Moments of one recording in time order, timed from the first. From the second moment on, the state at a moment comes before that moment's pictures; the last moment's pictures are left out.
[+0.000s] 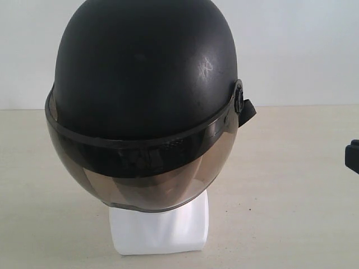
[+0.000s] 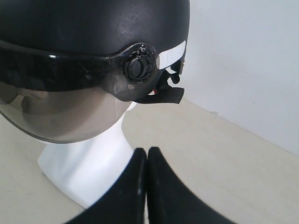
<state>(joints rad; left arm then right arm) 0.06 0.10 -0.34 1.75 -0.64 -1.78 0.82 0.43 -0.42 -0.64 0.33 0.48</state>
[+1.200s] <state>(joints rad) 0.06 0.10 -0.34 1.75 -0.65 -1.78 0.09 0.08 -0.16 -0.42 0.12 0.52</state>
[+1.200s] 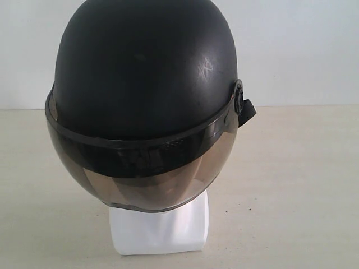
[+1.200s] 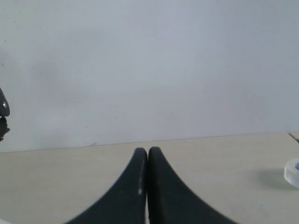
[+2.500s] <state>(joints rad) 0.06 0.10 -0.34 1.75 -0.65 -1.78 0.08 0.01 0.00 0.06 0.34 -0.01</state>
